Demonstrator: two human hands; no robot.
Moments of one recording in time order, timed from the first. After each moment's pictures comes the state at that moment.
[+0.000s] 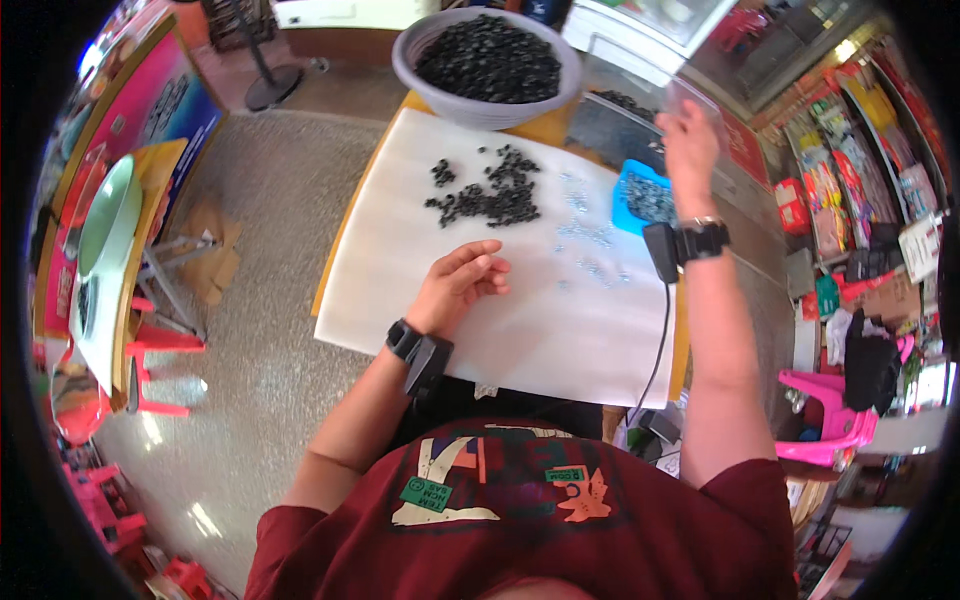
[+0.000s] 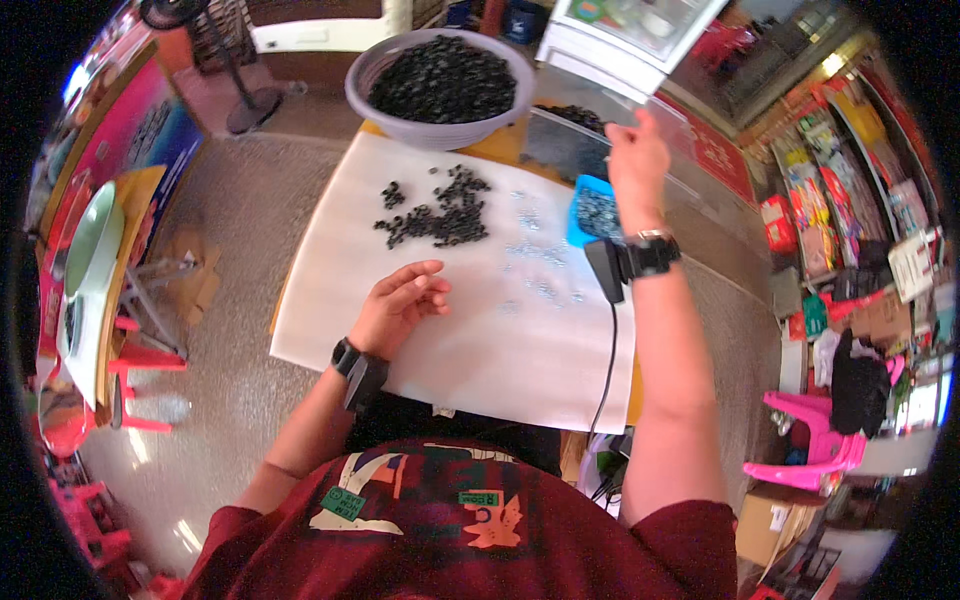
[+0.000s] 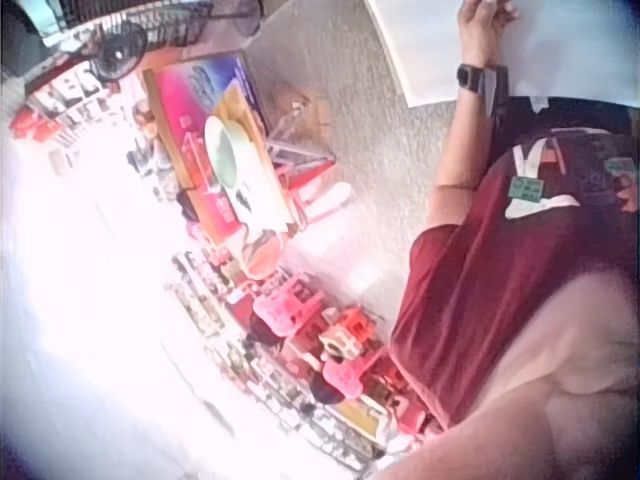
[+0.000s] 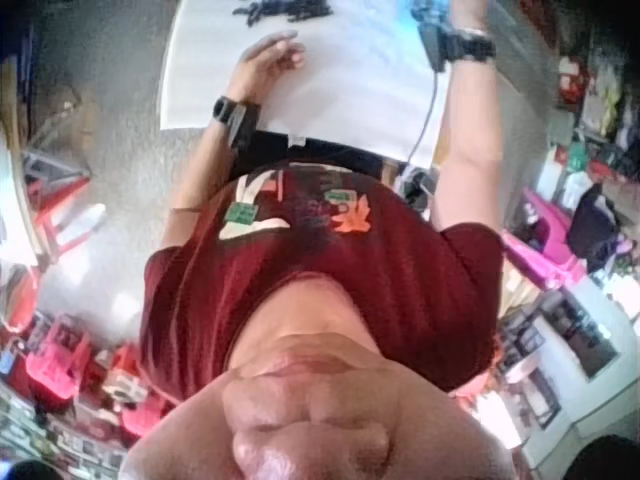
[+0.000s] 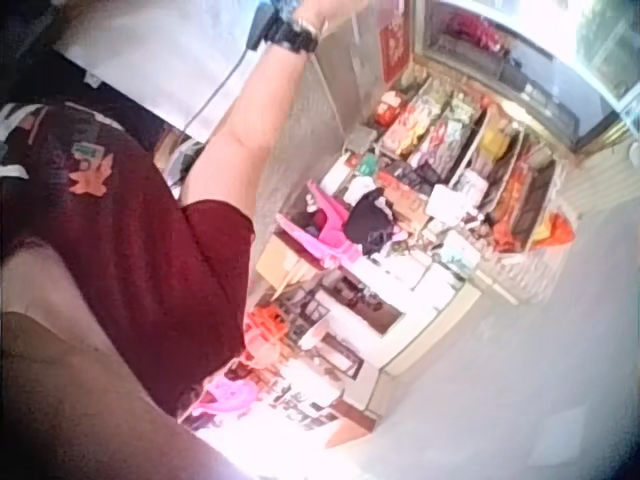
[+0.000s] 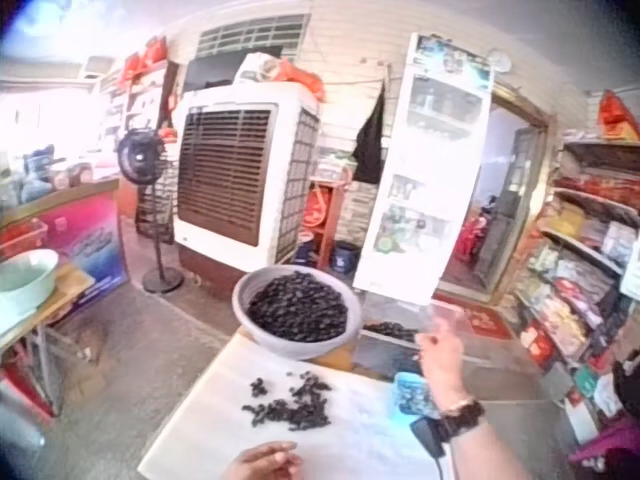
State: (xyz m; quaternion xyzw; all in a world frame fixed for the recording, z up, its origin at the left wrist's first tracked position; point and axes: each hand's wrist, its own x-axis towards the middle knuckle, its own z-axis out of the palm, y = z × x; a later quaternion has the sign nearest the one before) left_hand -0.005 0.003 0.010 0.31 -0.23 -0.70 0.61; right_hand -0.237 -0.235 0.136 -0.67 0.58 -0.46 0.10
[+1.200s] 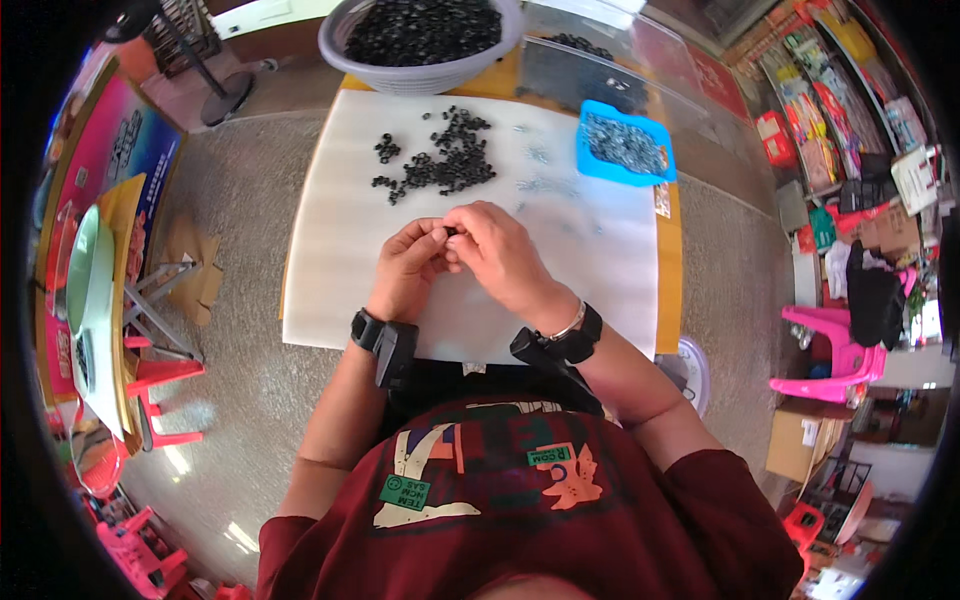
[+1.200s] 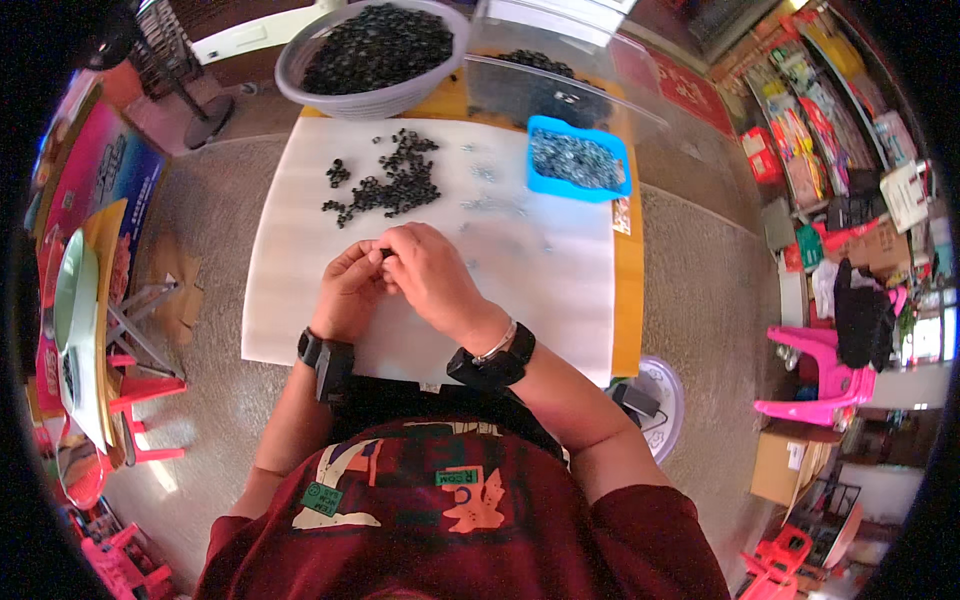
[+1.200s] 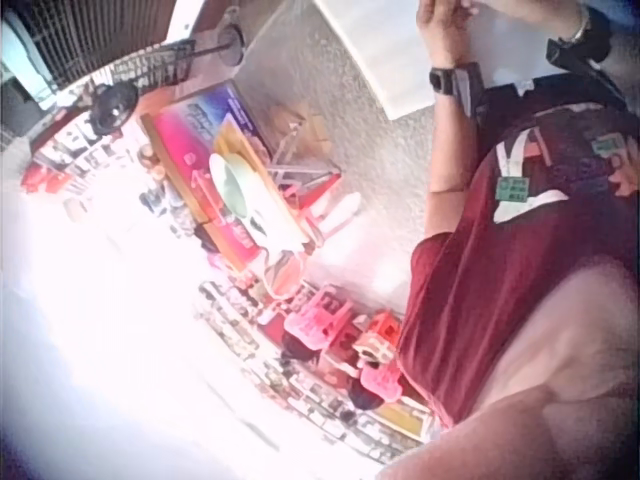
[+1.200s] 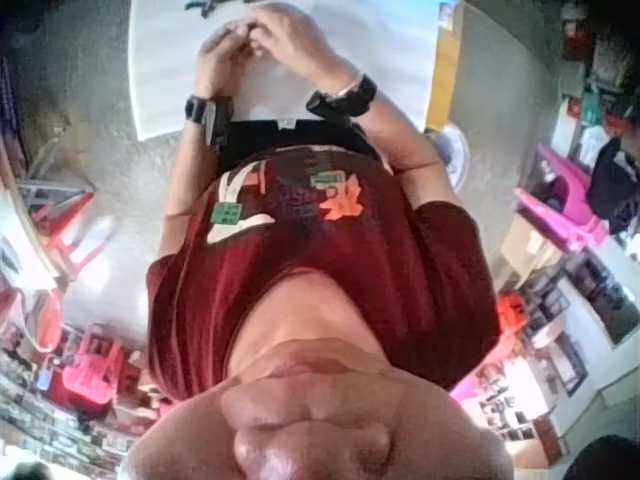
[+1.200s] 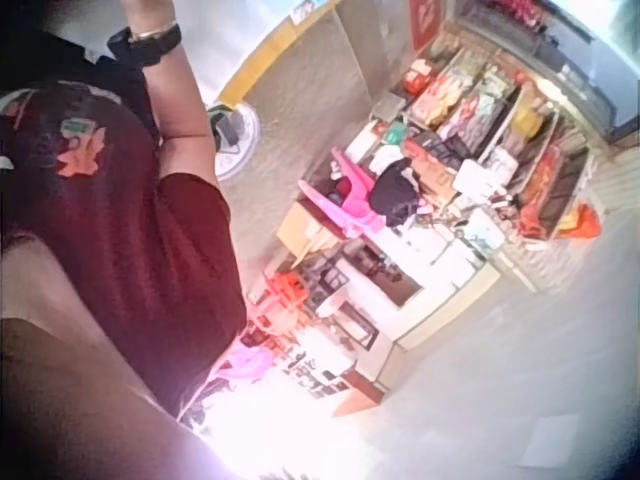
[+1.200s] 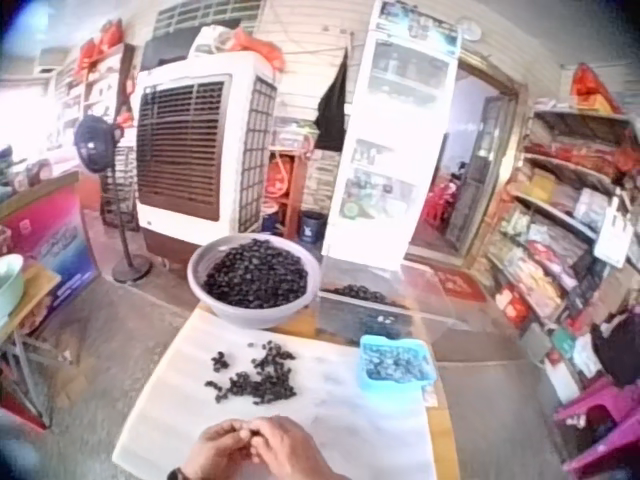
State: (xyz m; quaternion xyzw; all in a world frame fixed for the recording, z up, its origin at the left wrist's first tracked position) left_hand -0.008 -0.003 0.003 0.35 -0.23 -0.68 0.60; right_hand -0.156 -0.047 0.050 -0.81 0.32 -0.36 0.32
